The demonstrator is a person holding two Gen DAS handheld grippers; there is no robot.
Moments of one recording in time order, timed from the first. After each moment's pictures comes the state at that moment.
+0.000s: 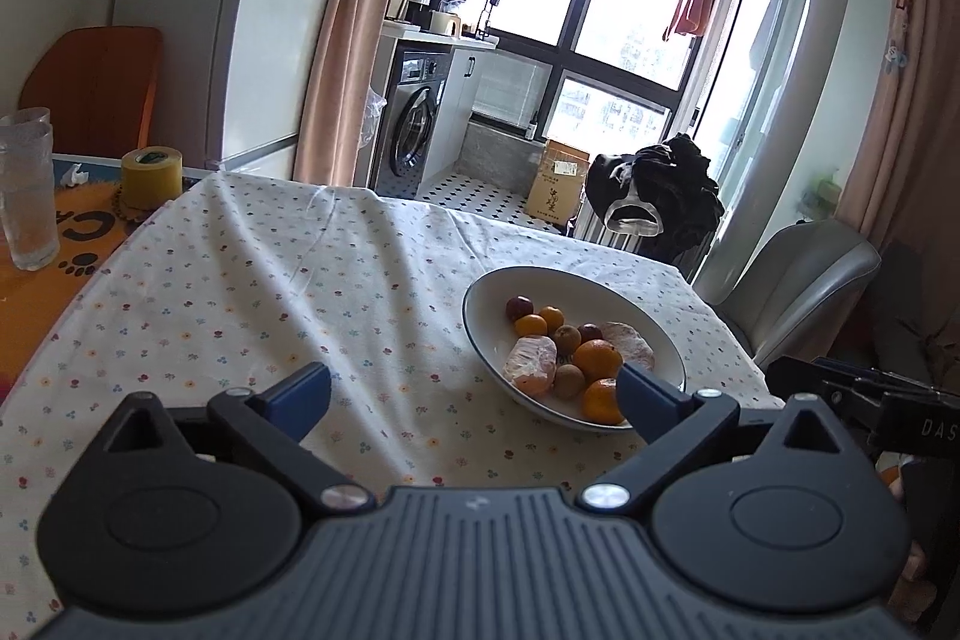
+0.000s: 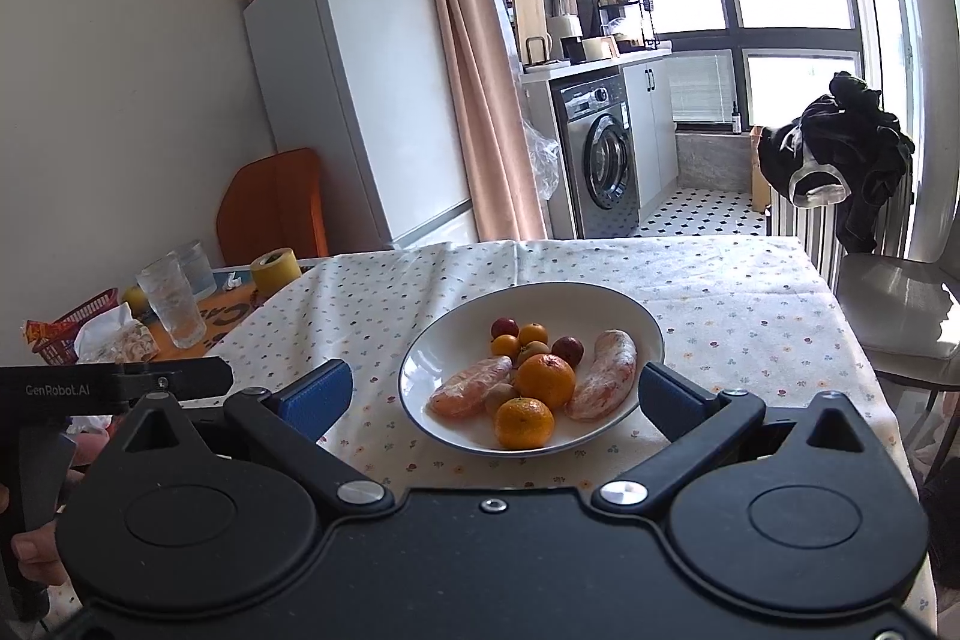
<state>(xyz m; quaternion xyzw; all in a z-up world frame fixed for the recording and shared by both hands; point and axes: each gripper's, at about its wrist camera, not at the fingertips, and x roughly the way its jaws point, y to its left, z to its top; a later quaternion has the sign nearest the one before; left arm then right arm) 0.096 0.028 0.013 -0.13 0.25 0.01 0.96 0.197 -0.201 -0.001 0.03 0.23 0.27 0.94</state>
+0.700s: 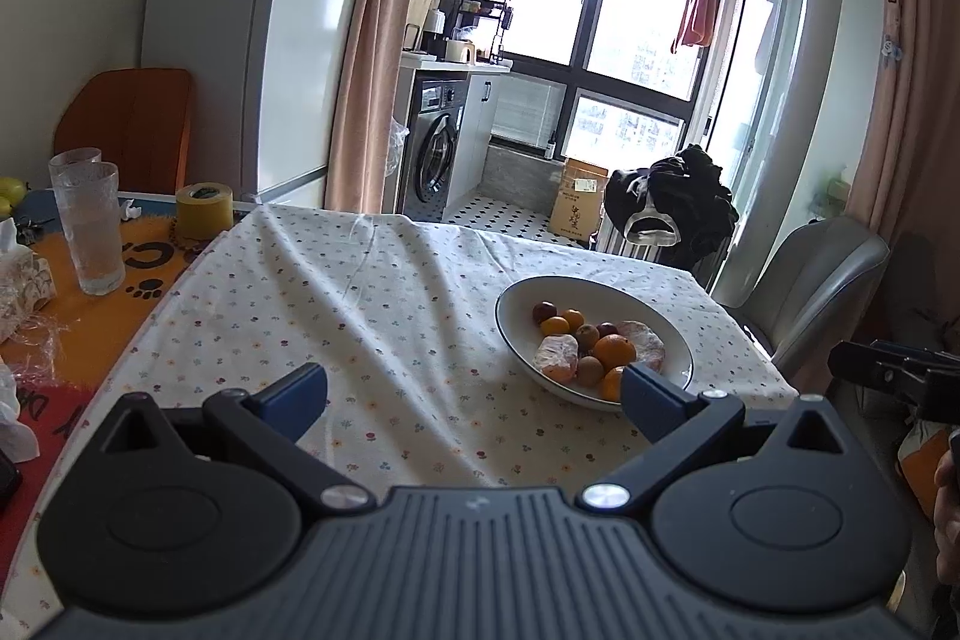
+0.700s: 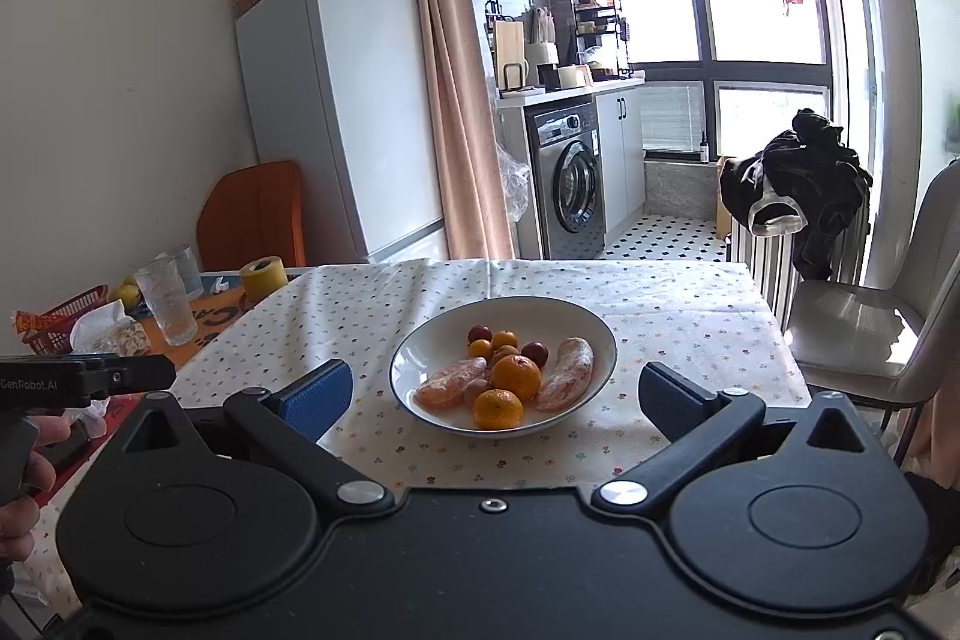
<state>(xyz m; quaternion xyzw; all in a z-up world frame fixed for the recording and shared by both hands) 0.041 0.029 0.032 -0.10 0.23 0.04 0.97 0.147 -0.218 0.020 0.02 0.20 0.24 0.95</state>
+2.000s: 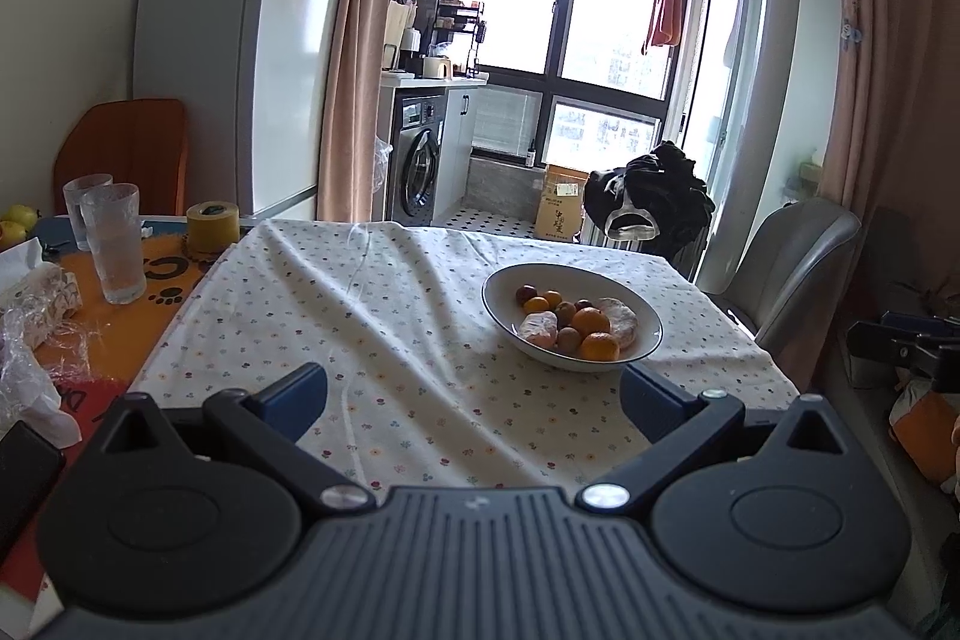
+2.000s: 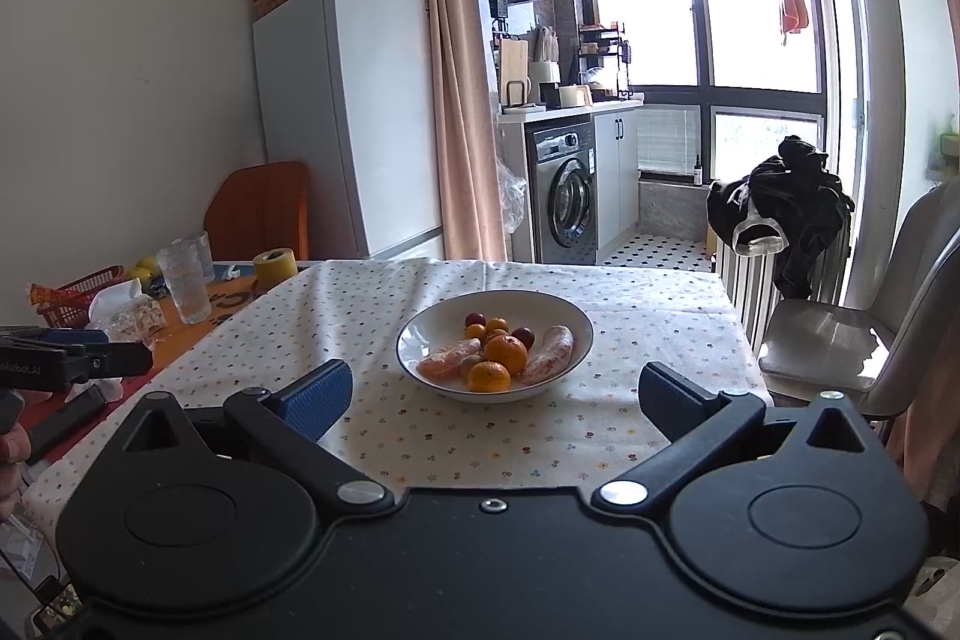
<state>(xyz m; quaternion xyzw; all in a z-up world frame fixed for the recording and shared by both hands) -0.018 0.019 0.036 -0.07 0.22 0.02 0.97 0.094 -0.242 0.025 0.00 0.18 0.24 0.95</state>
